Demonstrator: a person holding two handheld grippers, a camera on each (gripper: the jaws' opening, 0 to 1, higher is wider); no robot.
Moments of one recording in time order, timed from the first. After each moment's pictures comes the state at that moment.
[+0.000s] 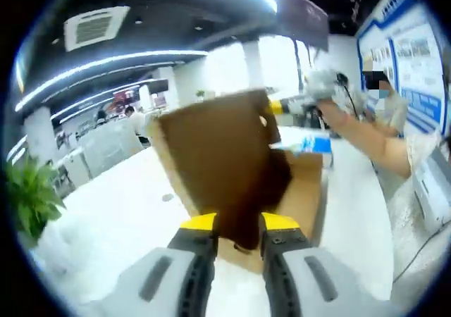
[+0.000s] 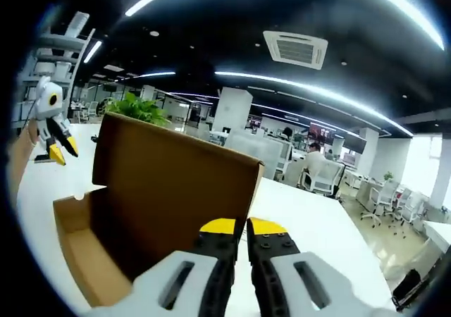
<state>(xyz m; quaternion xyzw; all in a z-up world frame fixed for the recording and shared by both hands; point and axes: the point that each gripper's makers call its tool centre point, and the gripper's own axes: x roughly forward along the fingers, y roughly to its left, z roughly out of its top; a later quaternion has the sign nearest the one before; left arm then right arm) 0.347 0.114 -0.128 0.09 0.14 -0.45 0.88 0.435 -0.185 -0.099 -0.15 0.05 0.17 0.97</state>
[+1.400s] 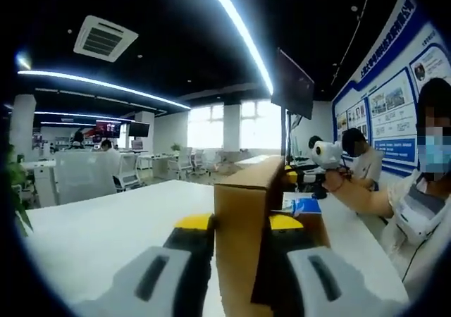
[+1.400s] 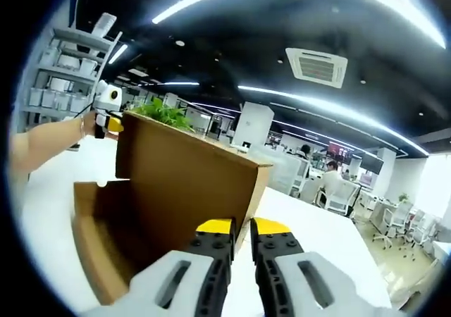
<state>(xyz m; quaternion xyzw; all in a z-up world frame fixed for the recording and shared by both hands) 0.392 0.093 -0.081 -0.01 0.01 -0.56 0.83 0.398 -0.180 -0.097 -0.17 0.01 0.24 0.96</state>
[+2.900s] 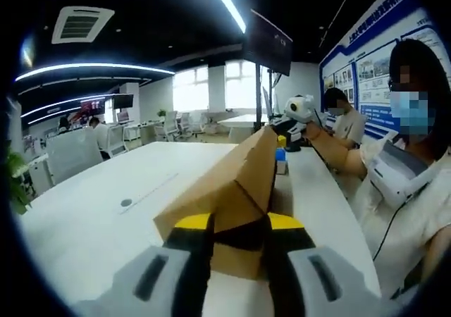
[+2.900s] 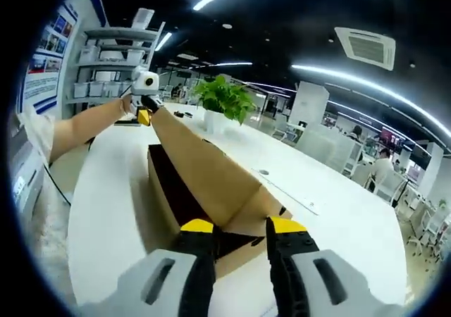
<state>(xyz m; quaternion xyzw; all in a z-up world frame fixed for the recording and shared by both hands) 0.284 0.098 -0.162 0.08 0.11 -0.58 0.80 0.310 -0.171 -0.163 -0.20 0.10 0.40 0.89</state>
